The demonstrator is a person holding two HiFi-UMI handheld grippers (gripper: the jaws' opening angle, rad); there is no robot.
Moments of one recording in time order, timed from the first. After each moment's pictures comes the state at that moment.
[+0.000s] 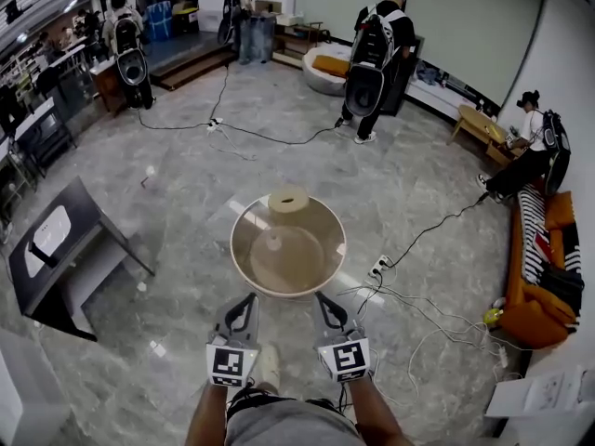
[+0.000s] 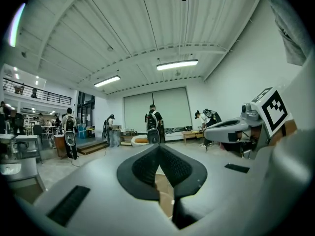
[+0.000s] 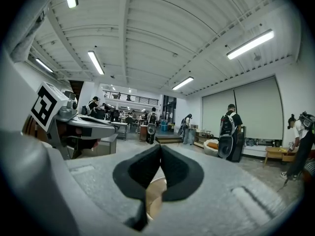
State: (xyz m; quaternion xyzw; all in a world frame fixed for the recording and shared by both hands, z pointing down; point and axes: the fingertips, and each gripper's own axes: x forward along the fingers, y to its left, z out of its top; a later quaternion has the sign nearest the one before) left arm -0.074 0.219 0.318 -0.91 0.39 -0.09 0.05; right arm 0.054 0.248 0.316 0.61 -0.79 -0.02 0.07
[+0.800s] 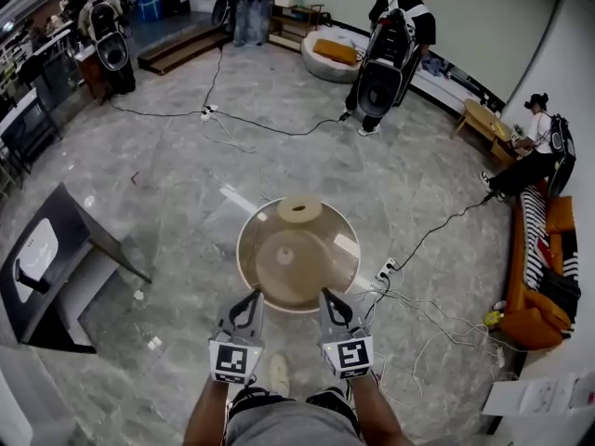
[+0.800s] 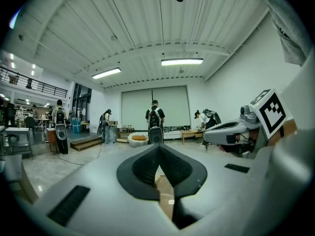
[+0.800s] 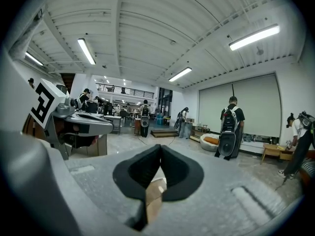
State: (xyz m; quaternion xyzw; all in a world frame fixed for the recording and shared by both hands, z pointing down) left arm -0.109 0.033 0.347 -0.93 0.36 -0.09 0.02; right arm 0.021 0.067 0.350 0.64 -0.77 0.01 0.10
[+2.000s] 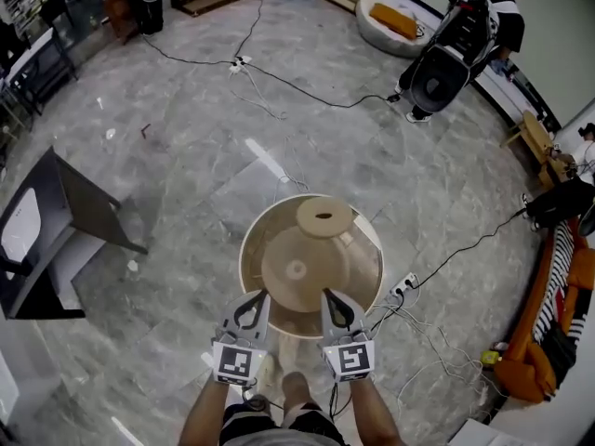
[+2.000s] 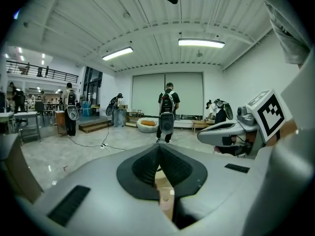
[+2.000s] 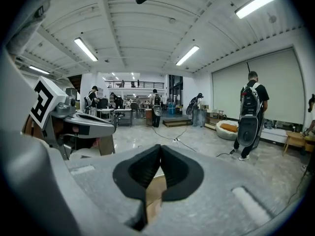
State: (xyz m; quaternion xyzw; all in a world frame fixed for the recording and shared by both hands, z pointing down) left arm -0.046 -0.167 0.485 -0.90 0.41 -0.14 -0.05; right arm 0.073 -0.161 0.483 0.56 -0.81 0.07 0.13
